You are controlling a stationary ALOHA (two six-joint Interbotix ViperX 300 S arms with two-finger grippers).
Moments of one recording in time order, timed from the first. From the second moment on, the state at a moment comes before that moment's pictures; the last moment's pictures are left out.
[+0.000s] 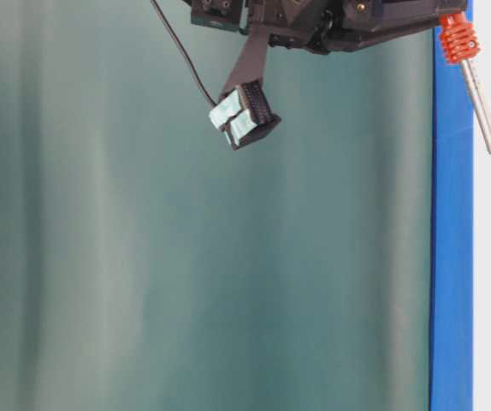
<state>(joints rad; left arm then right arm) -0.01 -0.97 1.23 0.00 -0.31 -0.01 -0.20 -0.08 0.58 -0.13 0.83 0.05</state>
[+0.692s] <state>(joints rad) -0.01 -0.97 1.23 0.00 -0.31 -0.01 -0.20 -0.06 0.58 -0.13 0.83 0.05</state>
